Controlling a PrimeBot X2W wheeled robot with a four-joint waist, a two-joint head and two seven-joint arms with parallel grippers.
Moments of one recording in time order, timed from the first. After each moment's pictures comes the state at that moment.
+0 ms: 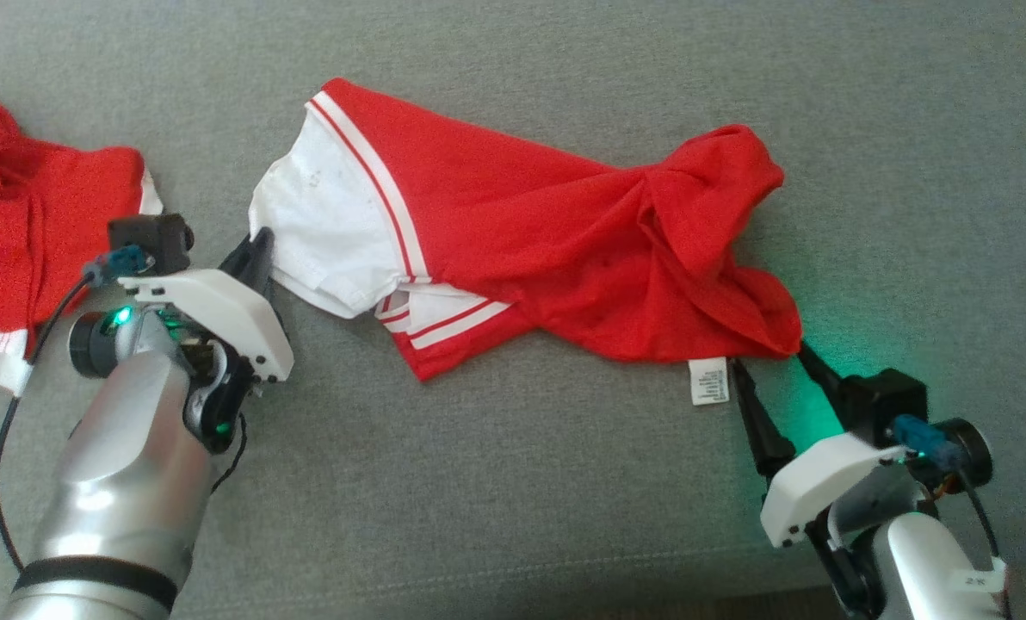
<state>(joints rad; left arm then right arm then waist) -0.63 0.21 -0.38 0.82 -0.51 -0.07 -0.05 -0.07 -0.09 0.14 0.18 0.07 0.13 0.11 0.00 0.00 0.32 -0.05</state>
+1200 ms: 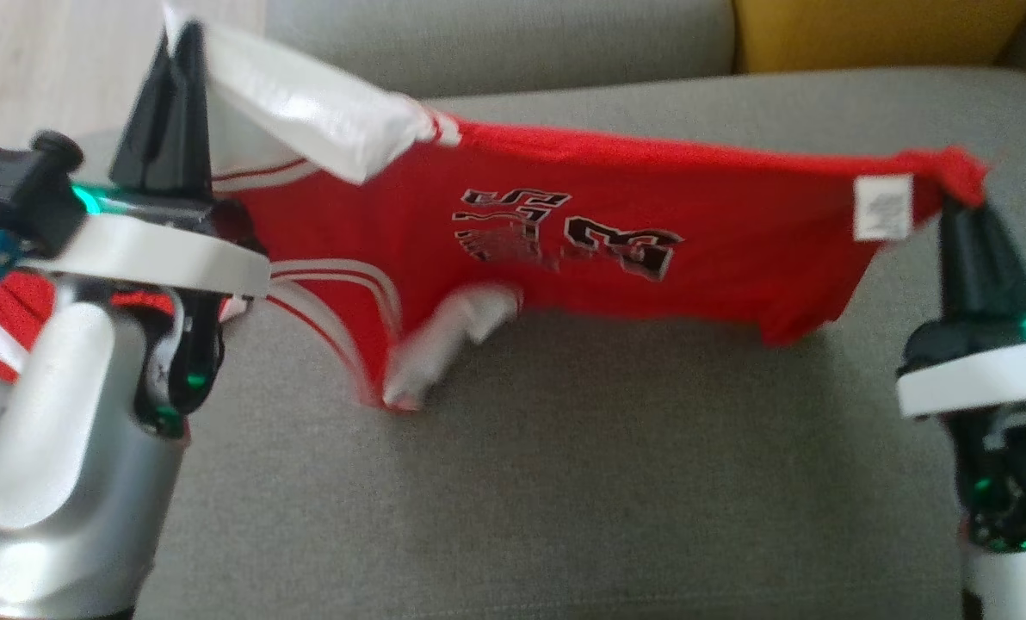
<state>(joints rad) -0.51 0.30 -0.31 0.11 -0.47 0.09 -0.21 -0.13 -0.07 -0.06 -0.22 0.33 0.13 0.16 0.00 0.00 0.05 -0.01</state>
